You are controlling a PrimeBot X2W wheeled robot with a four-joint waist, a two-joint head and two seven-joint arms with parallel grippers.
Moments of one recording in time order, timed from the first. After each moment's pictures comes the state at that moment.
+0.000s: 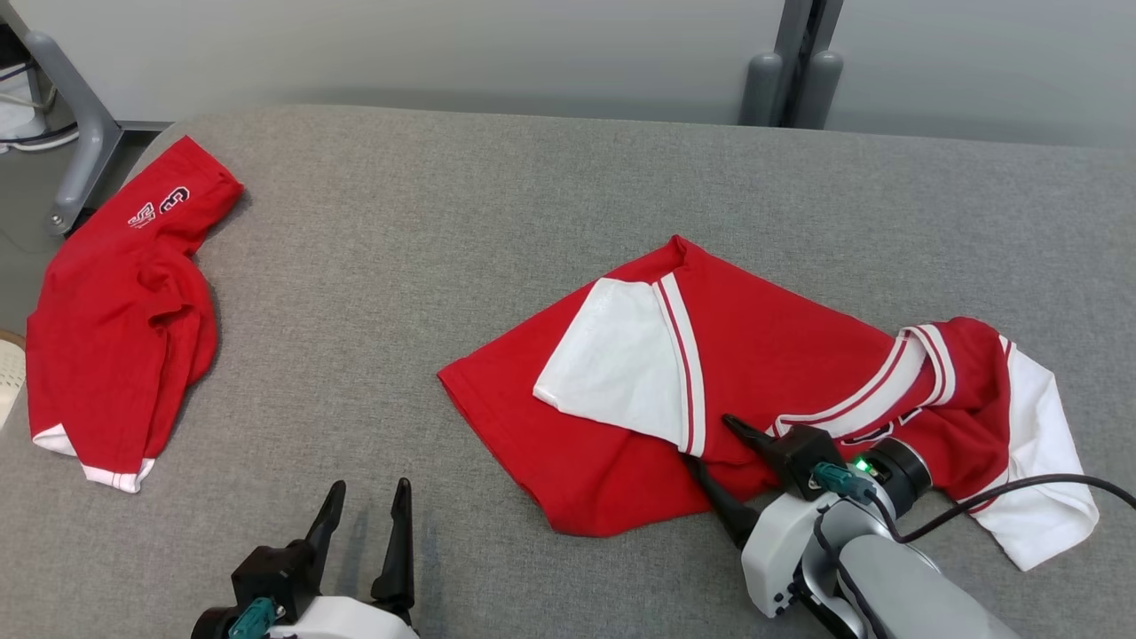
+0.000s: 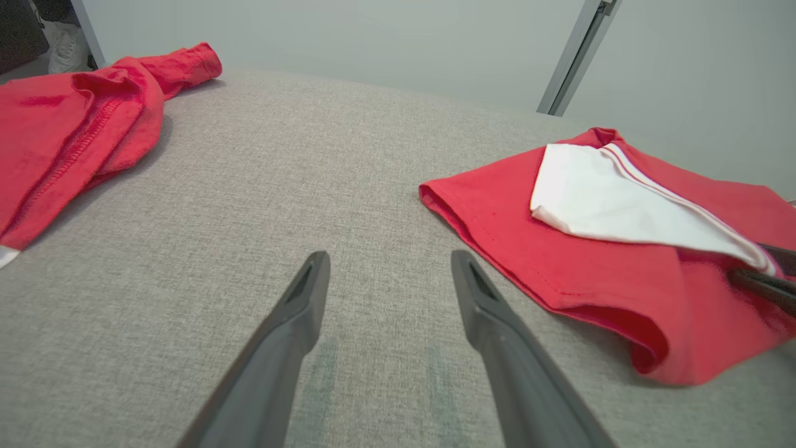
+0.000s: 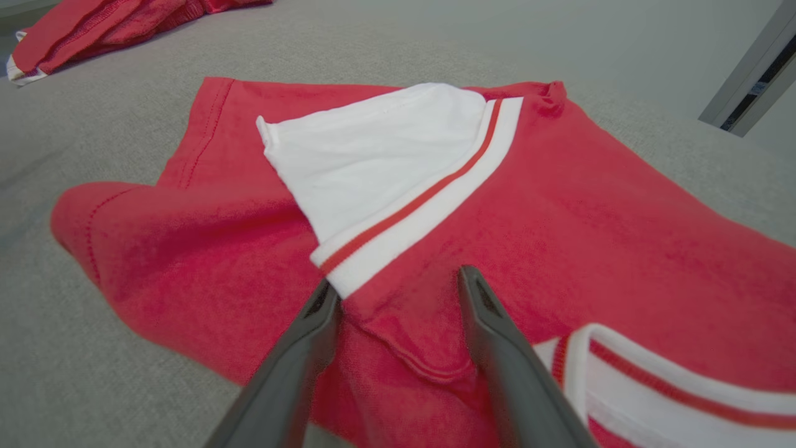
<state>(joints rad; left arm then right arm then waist) -0.03 0.05 -0.19 0.37 -0.31 0.03 -0.26 -0.51 -0.12 0.72 0.81 0.30 0.13 -0.26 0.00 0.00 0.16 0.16</state>
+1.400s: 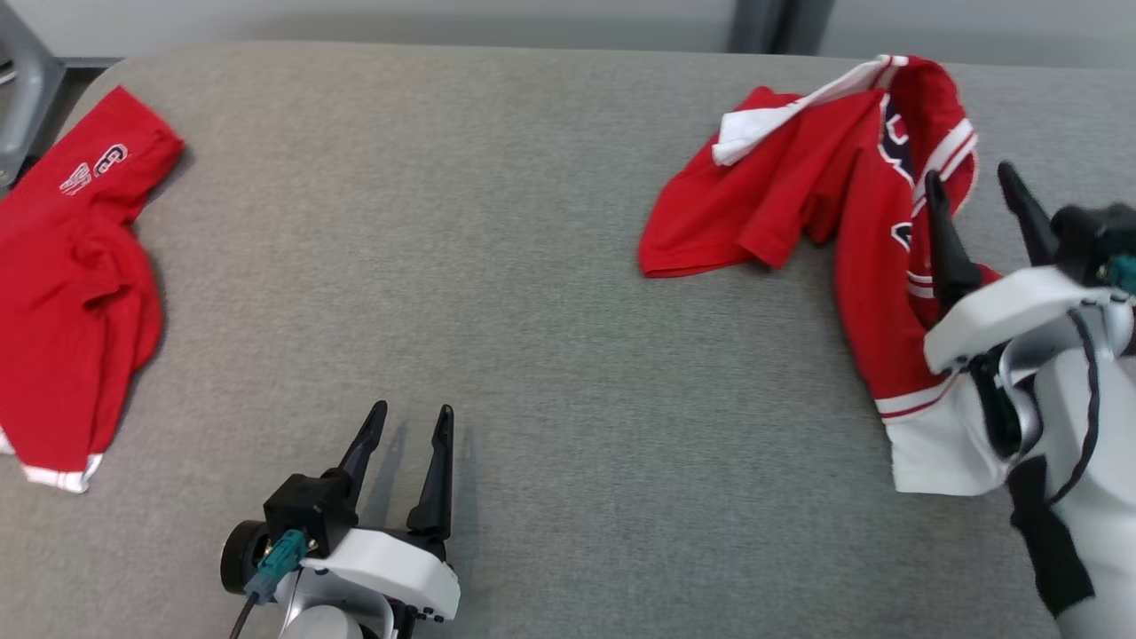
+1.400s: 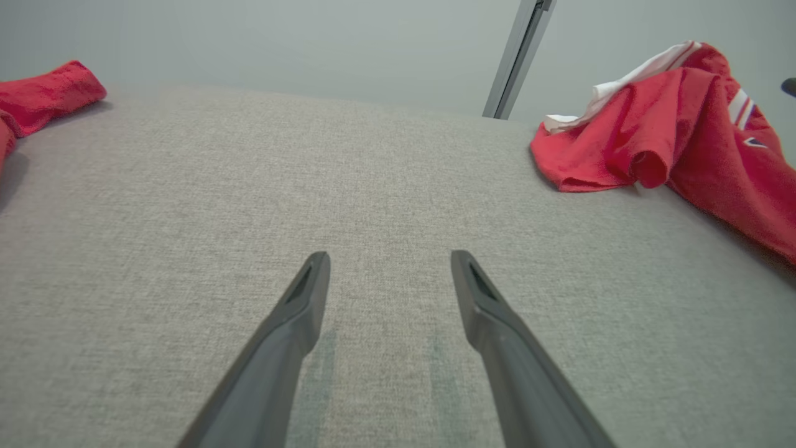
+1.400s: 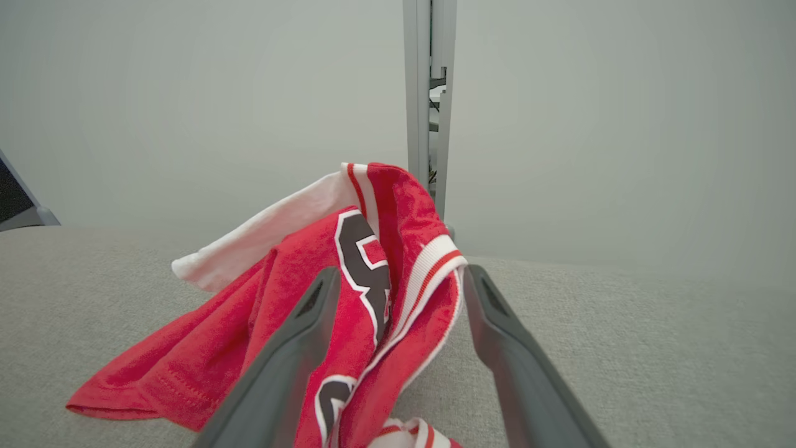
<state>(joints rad) -0.15 0.05 -0.28 0.34 -0.33 0.03 -0.26 -0.74 -0.19 0.10 0.81 0.20 0.13 -0.26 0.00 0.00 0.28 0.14</state>
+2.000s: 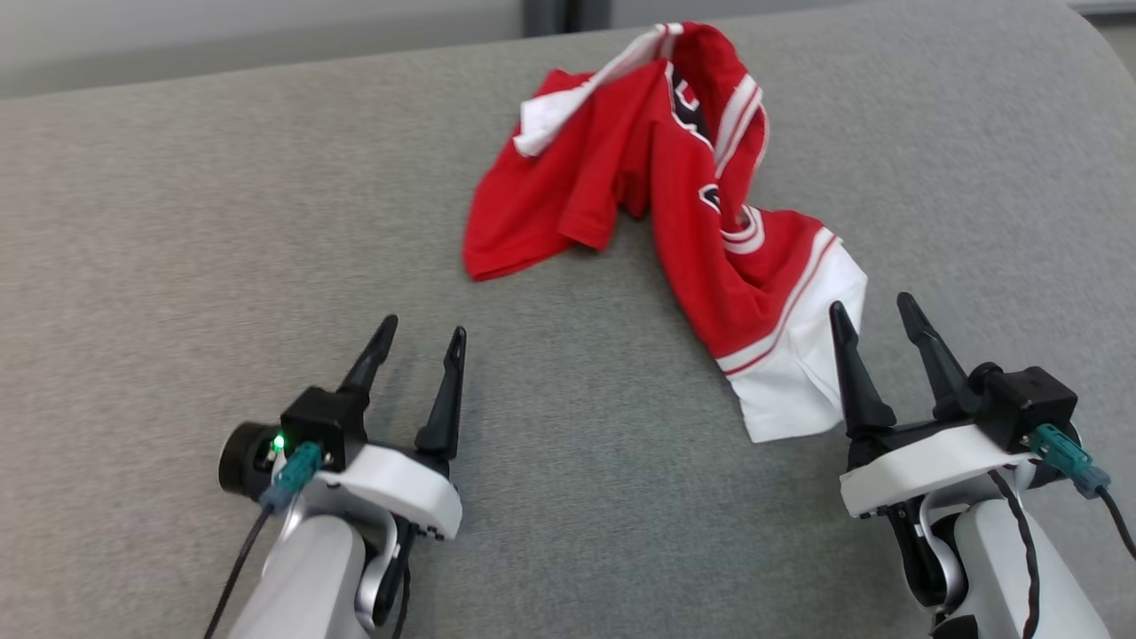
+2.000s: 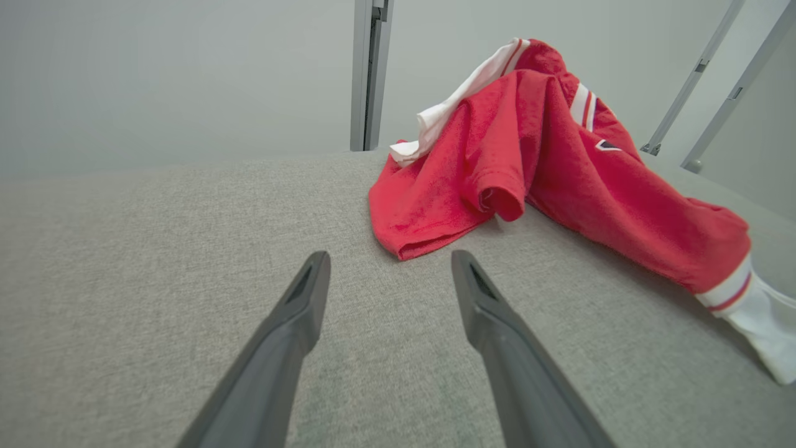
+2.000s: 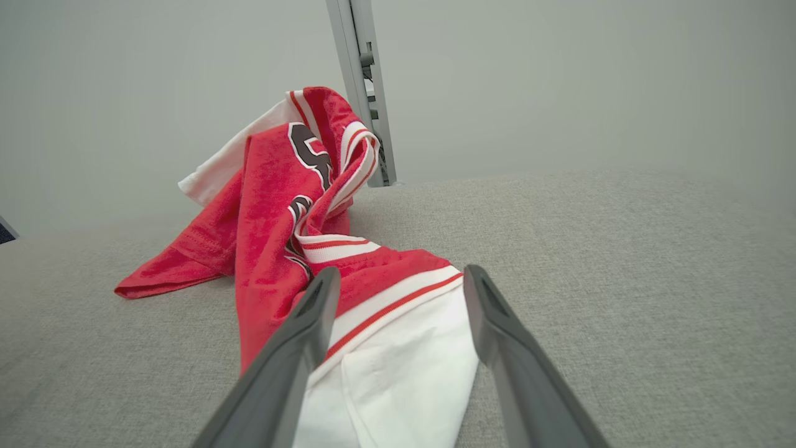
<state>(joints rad) -0.31 0.05 -0.28 0.42 -0.24 -0.01 -0.26 -0.32 -0.05 0.10 0.38 0.24 0.13 -0.26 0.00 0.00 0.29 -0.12</state>
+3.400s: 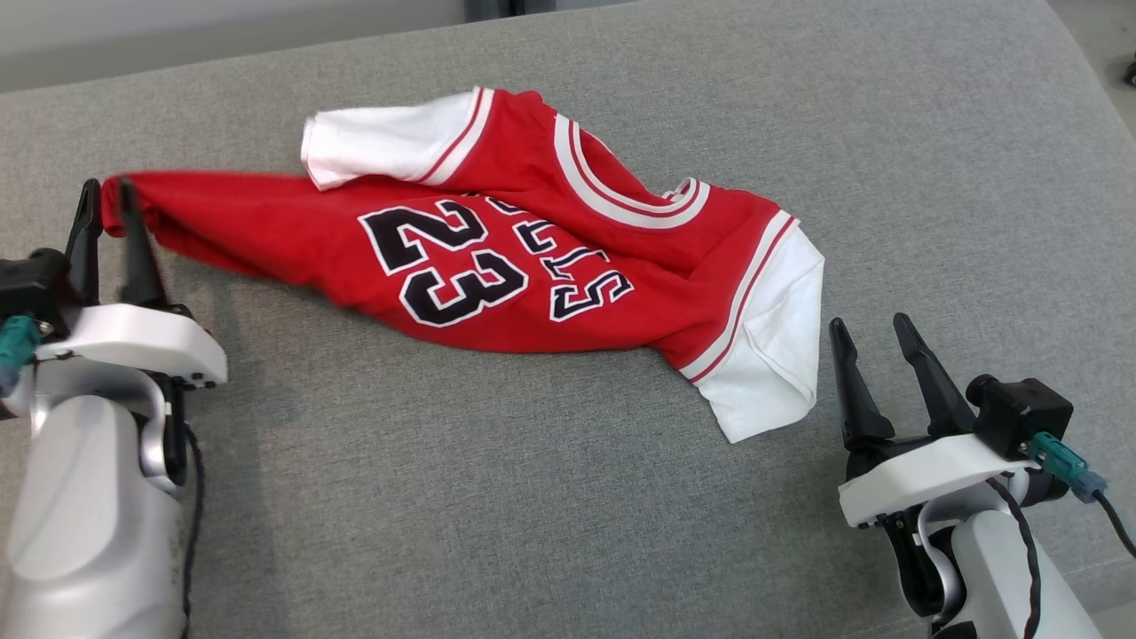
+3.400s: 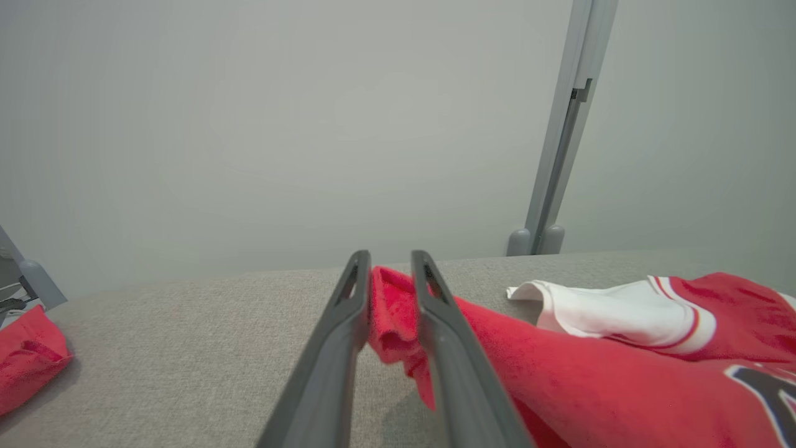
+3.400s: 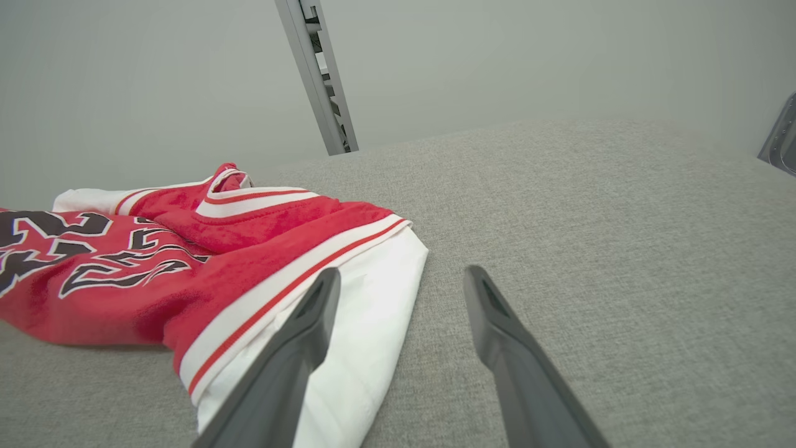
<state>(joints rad) -0.57 0.18 0.11 0.58 -0.13 0.02 -0.26 -0.32 -0.05 0.12 0.42 0.30 0.13 -0.26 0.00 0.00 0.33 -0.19</state>
